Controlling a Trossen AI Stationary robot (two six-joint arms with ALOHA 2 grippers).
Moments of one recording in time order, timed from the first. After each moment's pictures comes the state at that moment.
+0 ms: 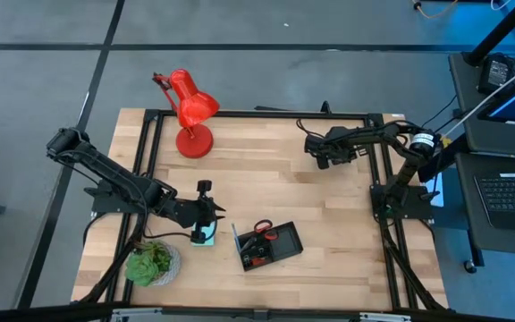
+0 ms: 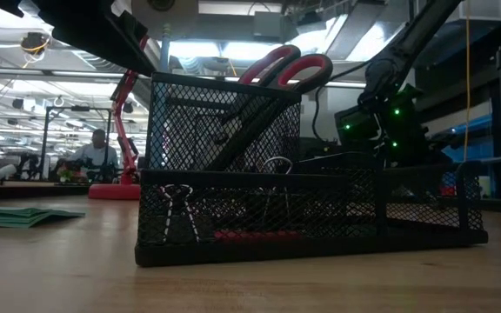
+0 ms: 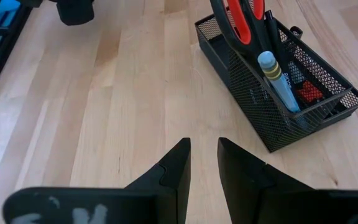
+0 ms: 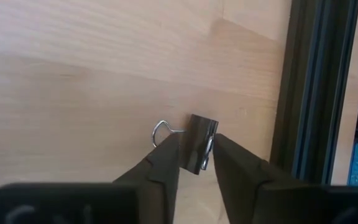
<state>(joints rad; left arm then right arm) -0.45 1.20 0.75 -0.29 -0.45 -0.14 -0.52 1.75 0.88 -0.97 0.52 0.94</state>
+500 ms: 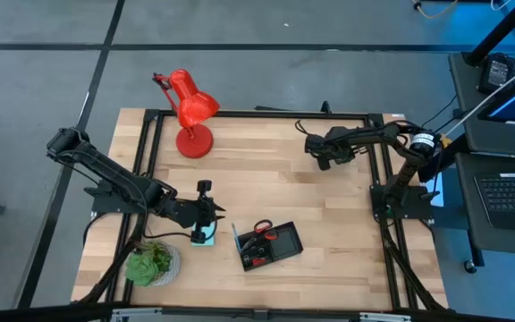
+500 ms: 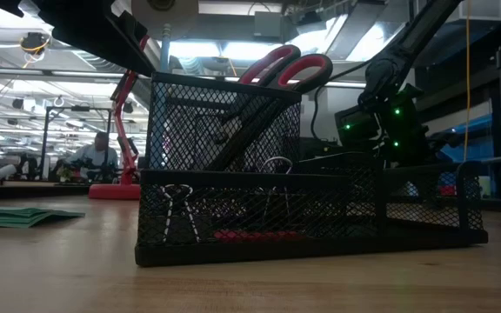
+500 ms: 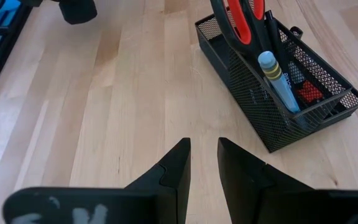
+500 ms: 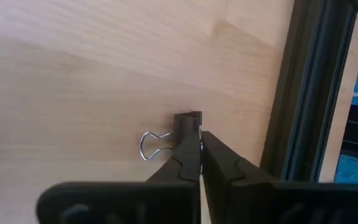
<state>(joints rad) -0.45 1.20 0.75 -0.29 -0.45 -0.15 -0.52 1.75 0.88 -0.97 0.53 0.86</state>
